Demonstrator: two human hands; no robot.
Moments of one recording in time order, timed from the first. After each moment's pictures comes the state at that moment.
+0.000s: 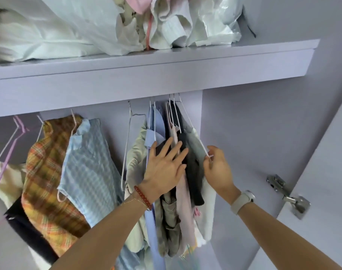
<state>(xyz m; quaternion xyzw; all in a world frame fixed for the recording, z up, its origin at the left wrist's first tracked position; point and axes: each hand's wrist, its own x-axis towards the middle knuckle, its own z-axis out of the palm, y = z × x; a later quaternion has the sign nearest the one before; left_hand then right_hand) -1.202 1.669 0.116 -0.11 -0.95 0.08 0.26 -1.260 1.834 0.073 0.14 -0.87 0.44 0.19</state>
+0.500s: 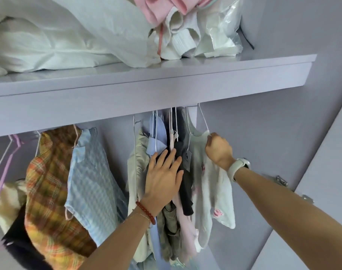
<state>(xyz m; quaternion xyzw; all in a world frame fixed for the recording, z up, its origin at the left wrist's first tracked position) -1.196 1.643 0.110 -0.11 -0.95 -0.01 0.30 -1.302 1.807 0.143 0.02 -0.95 0.27 0.15</state>
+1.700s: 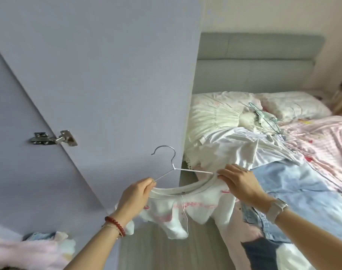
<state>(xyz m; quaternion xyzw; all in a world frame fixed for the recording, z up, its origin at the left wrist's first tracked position) -1.030 1.893 -0.015 -0.57 -0.75 -0.29 -0.17 -0.749 2.030 0.020 -0.35 -0.91 0.02 0.21</state>
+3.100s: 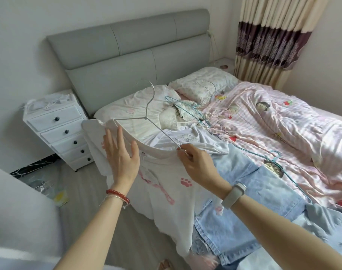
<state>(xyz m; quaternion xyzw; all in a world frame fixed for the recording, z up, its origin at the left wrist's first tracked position) -0.789 2.298 0.012 -0.61 -0.65 -0.44 -0.09 -0.594 2.252 0.032 -0.60 -0.67 0.20 0.39</state>
